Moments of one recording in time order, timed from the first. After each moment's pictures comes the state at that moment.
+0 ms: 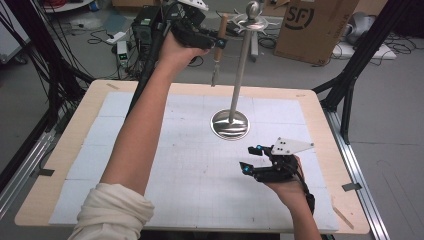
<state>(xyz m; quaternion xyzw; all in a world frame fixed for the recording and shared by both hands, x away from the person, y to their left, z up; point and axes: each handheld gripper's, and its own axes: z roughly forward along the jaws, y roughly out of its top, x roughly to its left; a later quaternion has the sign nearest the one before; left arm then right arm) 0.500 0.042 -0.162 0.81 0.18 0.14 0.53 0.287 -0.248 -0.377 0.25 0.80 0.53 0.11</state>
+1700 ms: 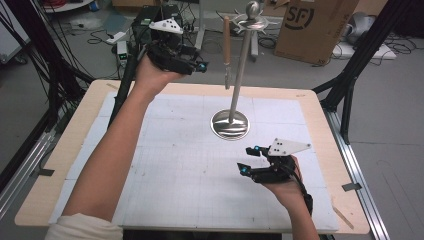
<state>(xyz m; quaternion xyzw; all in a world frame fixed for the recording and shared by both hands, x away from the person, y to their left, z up) 0.447 0.095 -0.195 0.80 0.22 0.16 0.54 0.286 -0.242 -0.378 0.25 0.81 0.52 0.12</state>
